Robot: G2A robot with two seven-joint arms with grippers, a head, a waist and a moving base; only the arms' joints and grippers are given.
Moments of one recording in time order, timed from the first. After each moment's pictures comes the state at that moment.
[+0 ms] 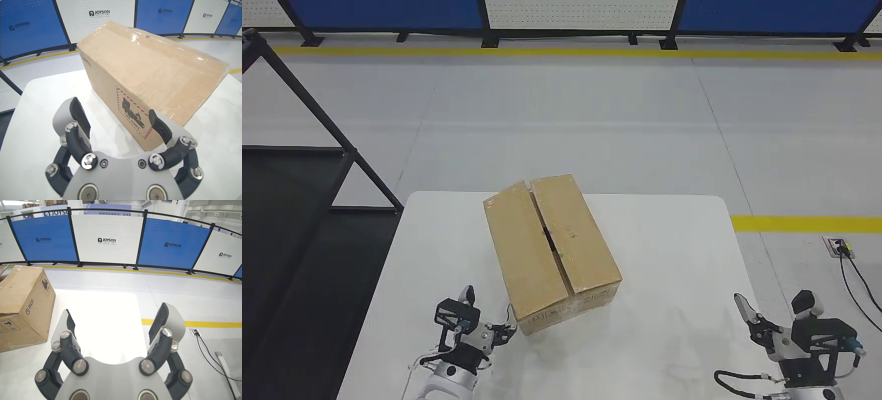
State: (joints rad) left arm 1.56 -1.23 -1.37 -1.89 1.36 -0.01 0.03; right arm -1.78 -1.21 1.77 -2.06 -1.20 -0.01 -0.11
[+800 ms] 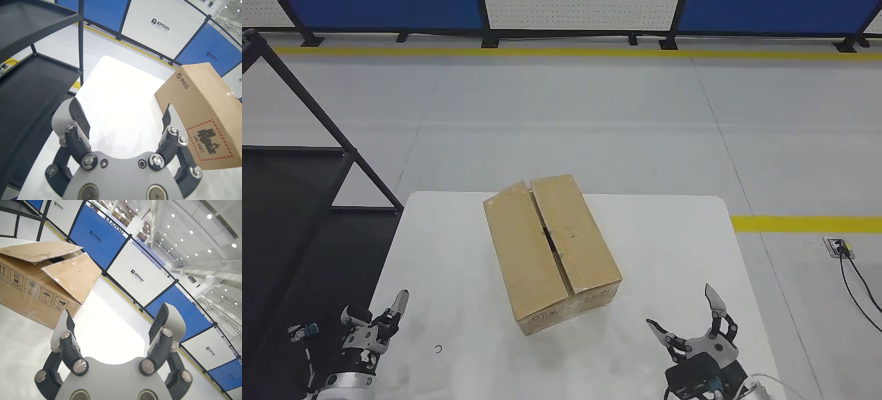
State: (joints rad) left arm 1.67 -1.22 -1.81 -1.87 0.81 -0.02 -0.01; right arm -1.72 -1.20 1.50 -2.11 -1.96 -0.07 -0.27
